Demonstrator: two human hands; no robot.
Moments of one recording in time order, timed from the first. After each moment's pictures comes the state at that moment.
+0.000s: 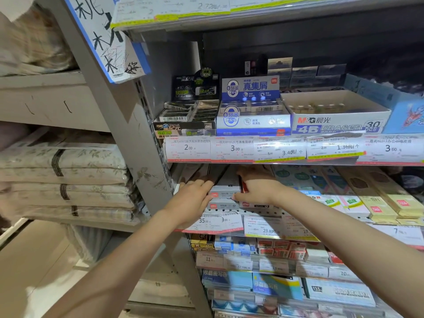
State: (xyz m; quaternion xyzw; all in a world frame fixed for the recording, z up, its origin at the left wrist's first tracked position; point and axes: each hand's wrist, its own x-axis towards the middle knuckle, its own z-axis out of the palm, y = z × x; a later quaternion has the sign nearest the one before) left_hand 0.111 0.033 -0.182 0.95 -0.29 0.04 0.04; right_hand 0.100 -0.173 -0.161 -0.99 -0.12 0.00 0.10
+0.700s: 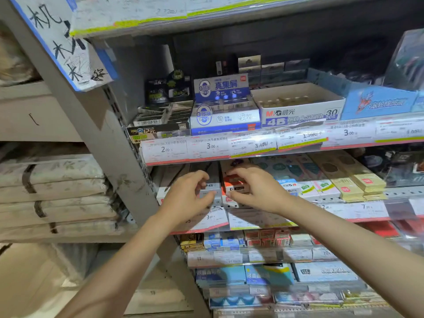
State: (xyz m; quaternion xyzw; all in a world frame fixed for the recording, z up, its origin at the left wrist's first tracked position) left_hand 0.082 0.002 -0.153 0.91 -0.29 0.09 0.28; right_hand 0.045 -0.197 -0.159 -0.95 -0.14 -0.12 0.23
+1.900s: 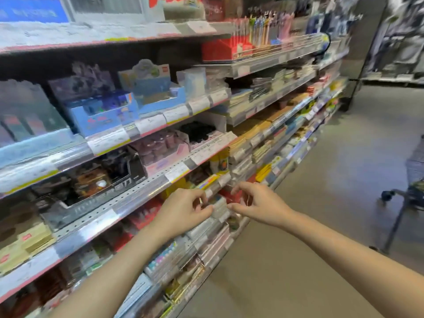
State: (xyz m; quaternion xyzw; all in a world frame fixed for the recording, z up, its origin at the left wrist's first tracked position) left_hand -0.253 -0.550 -0.149 0.71 -0.65 -0.06 0.26; right_hand -0.434 -0.660 -0.161 -0.89 0.30 -0.19 0.28
